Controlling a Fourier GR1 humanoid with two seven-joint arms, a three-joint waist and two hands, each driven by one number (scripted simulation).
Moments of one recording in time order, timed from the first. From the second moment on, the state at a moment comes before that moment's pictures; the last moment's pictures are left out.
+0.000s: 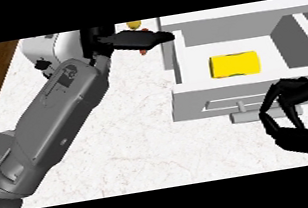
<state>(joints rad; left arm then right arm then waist) -1.04 0.26 -0.49 -0.92 0.68 0.47 -0.25 -0.04 -0.28 -0.03 -1.97 0.23 0.35 -0.01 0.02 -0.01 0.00</state>
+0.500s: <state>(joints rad) -0.80 0.41 -0.43 -1.15 0.69 0.40 -0.23 -0.14 -0.29 0.15 -1.74 0.61 0.23 -0.09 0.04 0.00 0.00</state>
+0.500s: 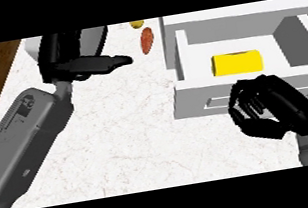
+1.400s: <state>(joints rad) -0.48 0.58 -0.28 -1.37 0.72 0.23 -0.26 -0.66 -0.19 0.11 -0.74 0.90 -0.12 -0.35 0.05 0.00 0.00</state>
